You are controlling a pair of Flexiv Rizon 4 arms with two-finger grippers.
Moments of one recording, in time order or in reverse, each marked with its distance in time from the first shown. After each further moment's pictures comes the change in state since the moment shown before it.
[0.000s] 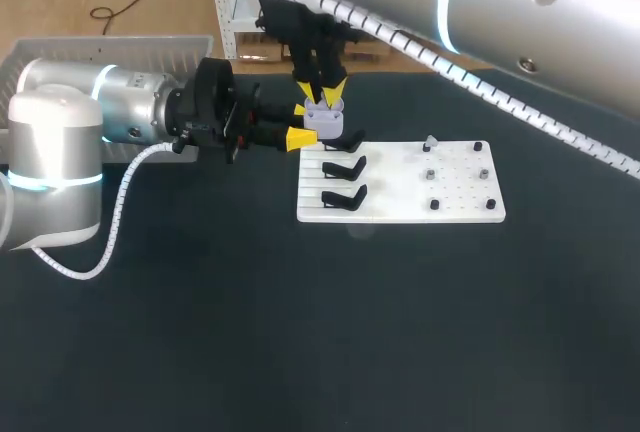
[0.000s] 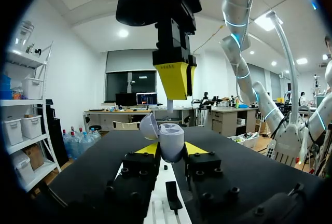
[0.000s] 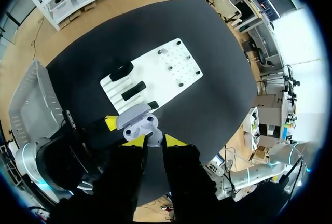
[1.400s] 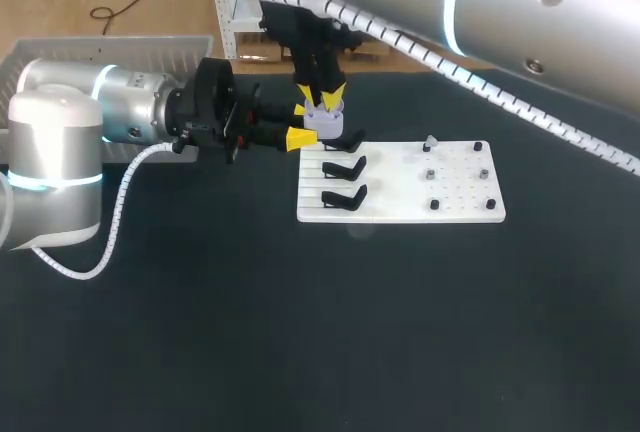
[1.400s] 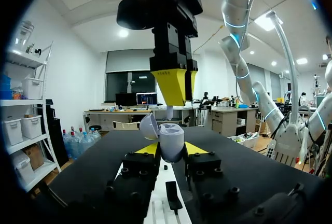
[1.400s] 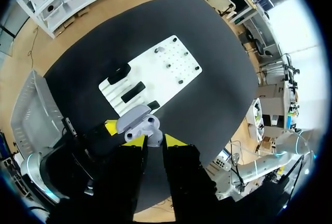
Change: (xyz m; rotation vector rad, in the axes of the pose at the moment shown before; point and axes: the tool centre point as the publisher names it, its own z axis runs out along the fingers) left arm 0.000 0.000 0.000 0.000 0.000 0.000; right arm 0.000 0.003 0.005 -0.010 0.005 0.087
